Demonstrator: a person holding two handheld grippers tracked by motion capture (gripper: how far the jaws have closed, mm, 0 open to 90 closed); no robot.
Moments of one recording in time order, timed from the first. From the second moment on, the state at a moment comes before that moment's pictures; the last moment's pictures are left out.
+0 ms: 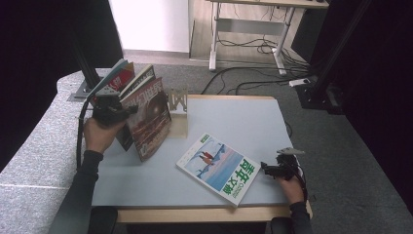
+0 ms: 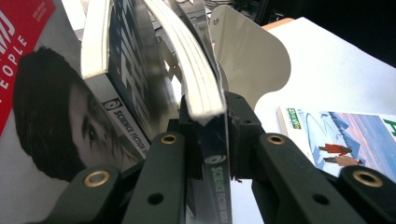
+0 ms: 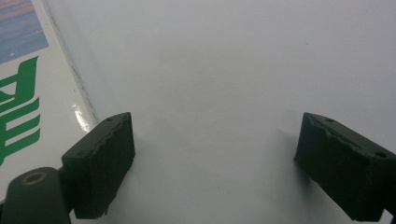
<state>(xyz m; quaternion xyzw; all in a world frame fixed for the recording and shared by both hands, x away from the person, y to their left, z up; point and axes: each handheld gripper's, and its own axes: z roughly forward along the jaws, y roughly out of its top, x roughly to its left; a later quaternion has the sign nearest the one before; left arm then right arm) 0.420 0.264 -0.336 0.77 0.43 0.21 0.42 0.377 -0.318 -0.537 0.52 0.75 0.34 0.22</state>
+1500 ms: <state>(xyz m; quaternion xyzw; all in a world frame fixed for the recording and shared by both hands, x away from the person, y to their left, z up) 0.446 0.237 -0.331 0.70 0.47 0.27 0.47 0.377 -0.318 -0.537 0.52 0.75 0.34 0.22</state>
